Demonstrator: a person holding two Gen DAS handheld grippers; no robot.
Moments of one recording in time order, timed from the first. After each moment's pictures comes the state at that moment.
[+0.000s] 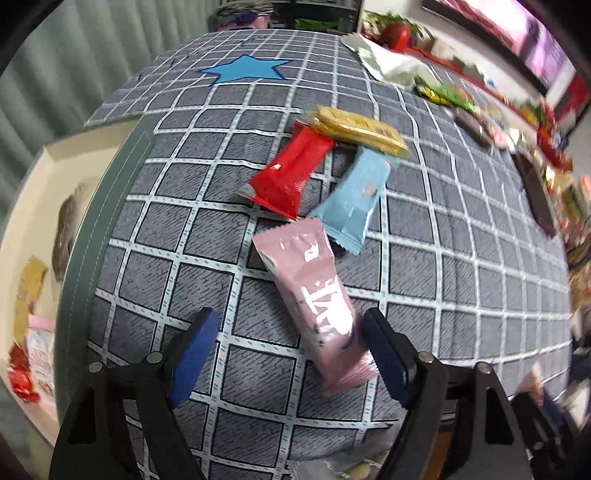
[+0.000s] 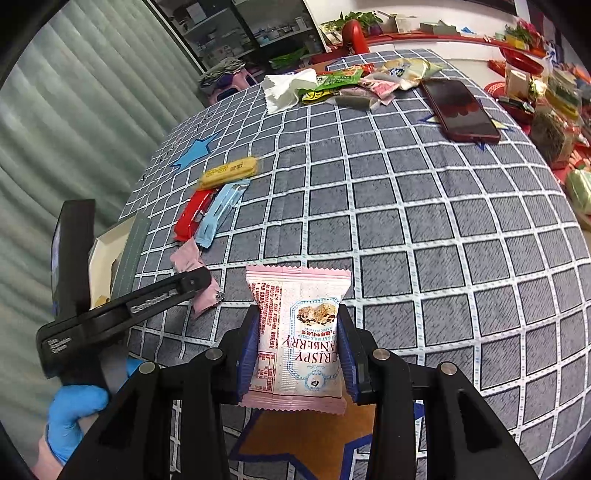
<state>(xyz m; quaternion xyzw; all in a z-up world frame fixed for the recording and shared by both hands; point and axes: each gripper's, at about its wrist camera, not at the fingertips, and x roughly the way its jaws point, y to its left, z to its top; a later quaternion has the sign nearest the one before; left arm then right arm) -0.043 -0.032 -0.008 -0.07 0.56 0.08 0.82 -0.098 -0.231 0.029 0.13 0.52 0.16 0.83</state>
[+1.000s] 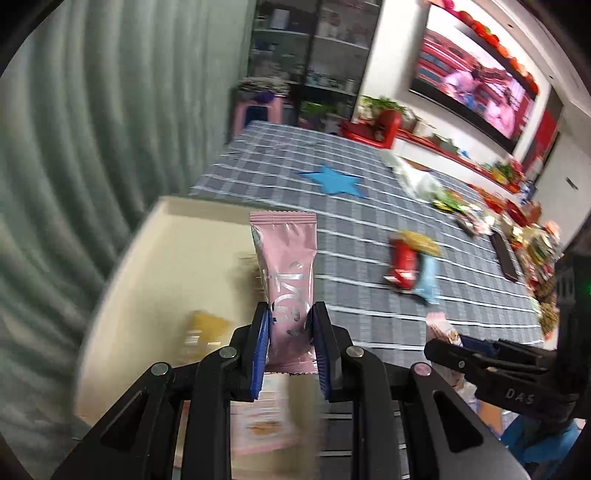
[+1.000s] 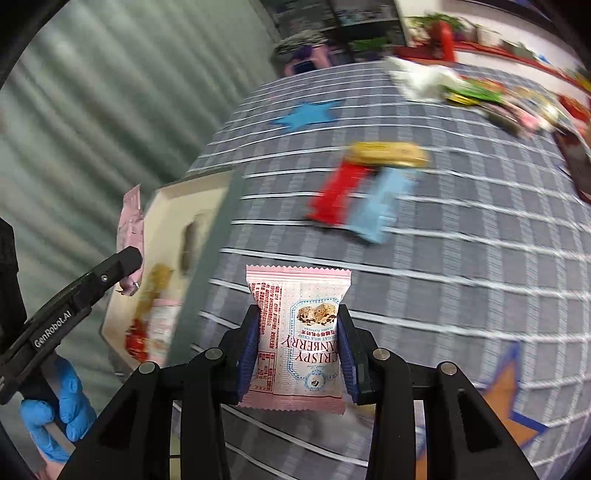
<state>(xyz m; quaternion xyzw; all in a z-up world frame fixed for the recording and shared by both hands) -0.144 0.161 0.076 -0.11 0.42 0.06 0.90 -0.090 -0.050 0.048 0.06 0.52 0.28 0.80</state>
